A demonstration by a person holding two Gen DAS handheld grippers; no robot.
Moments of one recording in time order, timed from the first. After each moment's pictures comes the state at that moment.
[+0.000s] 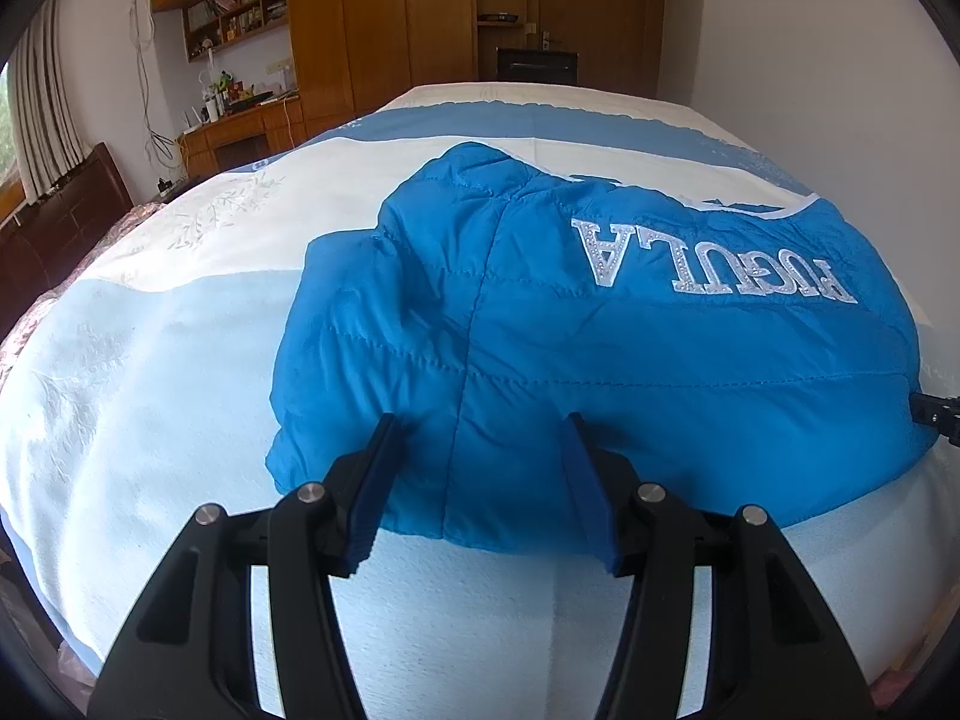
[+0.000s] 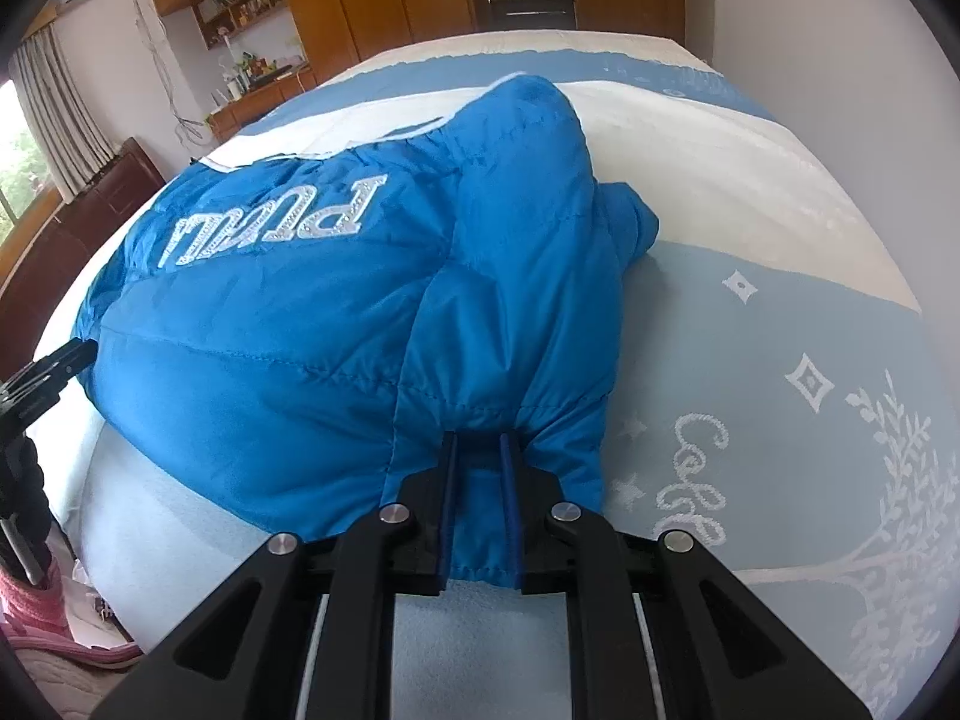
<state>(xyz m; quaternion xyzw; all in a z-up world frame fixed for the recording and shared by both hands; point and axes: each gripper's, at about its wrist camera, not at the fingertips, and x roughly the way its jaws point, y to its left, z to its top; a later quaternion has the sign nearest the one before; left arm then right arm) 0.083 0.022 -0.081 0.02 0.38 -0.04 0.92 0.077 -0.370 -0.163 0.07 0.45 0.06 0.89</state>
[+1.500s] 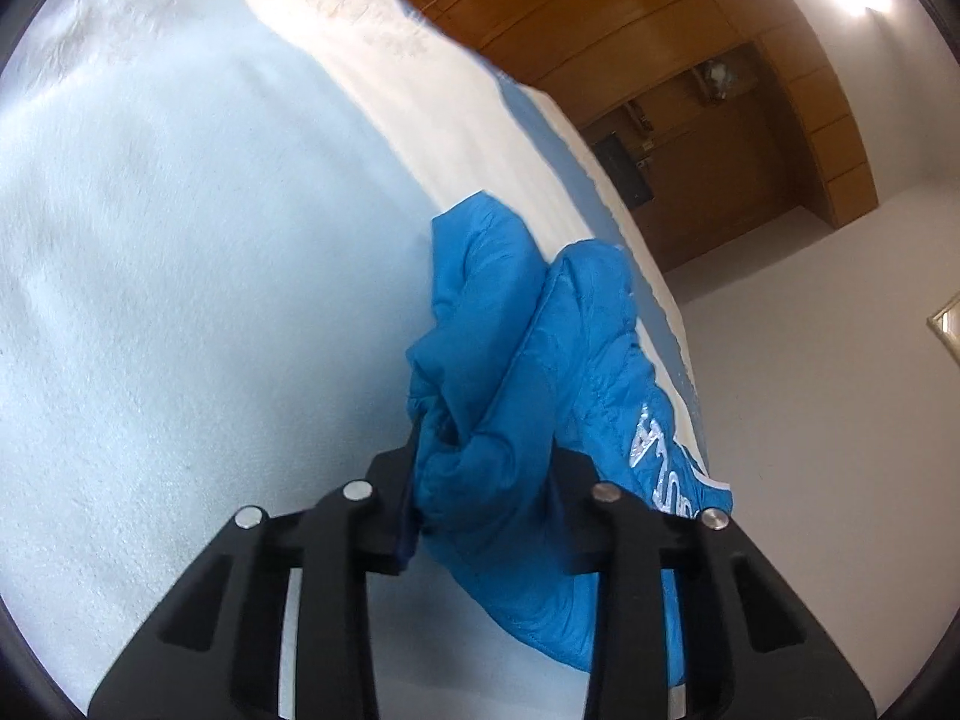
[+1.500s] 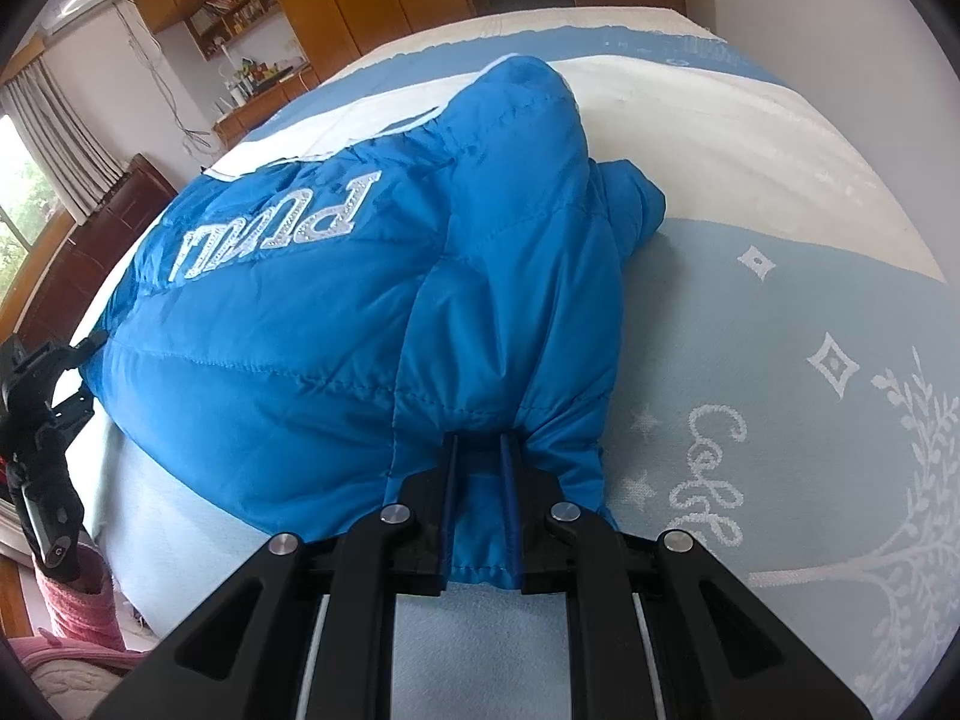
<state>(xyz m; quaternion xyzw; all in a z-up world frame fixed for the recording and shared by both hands) 0.110 0.137 -0.129 -0.44 0.37 -0.06 0.82 0.084 -0.384 -0.162 0.10 0.48 0.08 0.87</state>
